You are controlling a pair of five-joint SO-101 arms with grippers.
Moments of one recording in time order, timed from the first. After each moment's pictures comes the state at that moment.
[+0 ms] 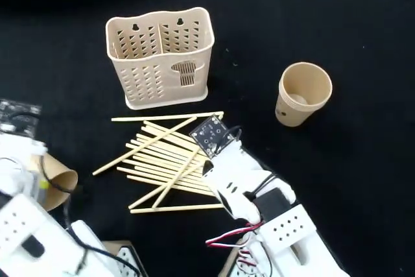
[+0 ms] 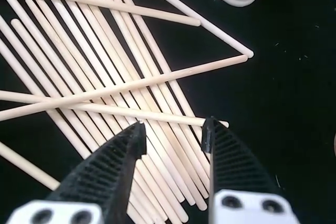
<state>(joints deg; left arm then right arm) -52.2 -62.7 43.8 86.7 -56.6 -27.5 -72.2 83.0 50.4 14.4</state>
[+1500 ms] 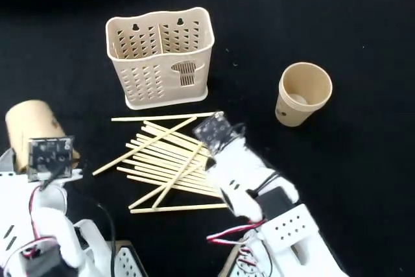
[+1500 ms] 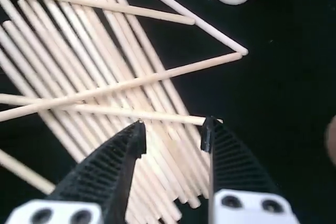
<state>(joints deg) -38.4 -99.0 58.1 74.9 -35.5 -24.6 -72.2 80.0 50.9 14.4</state>
